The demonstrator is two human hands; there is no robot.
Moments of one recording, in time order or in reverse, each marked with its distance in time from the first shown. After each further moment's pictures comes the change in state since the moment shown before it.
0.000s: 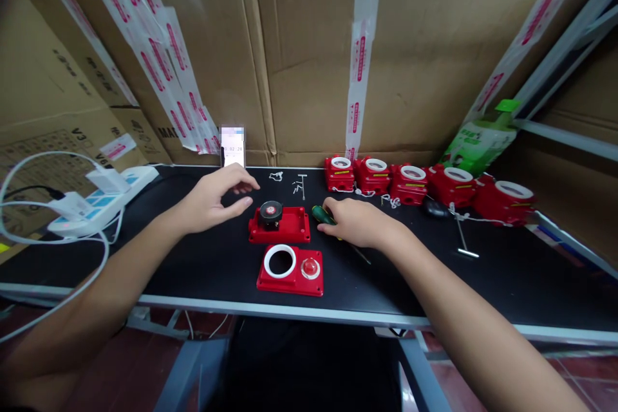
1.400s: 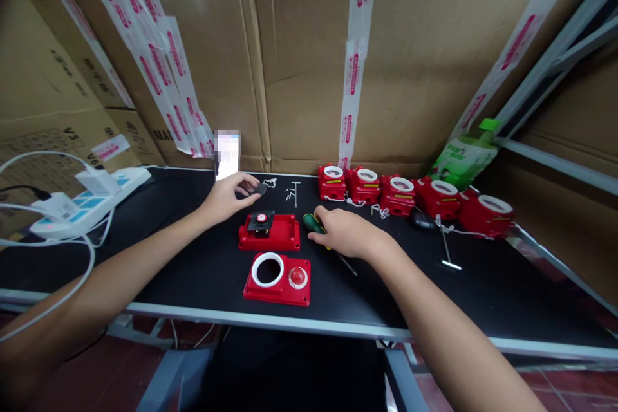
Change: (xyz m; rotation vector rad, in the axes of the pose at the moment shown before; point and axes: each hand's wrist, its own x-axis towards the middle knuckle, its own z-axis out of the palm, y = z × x) left_hand 0.011 -0.079 0.074 -0.177 0.255 -0.241; right_hand -0.001 0.007 0.004 0.076 0.006 -0.074
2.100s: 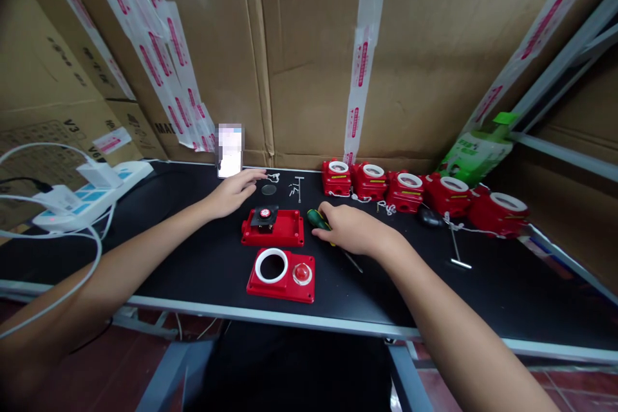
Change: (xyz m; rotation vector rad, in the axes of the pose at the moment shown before) left_hand 0.002 -0.009 -0.005 0.003 -0.183 0.047; right_hand 0.003 0.004 0.004 -0.002 -0.009 -0.011
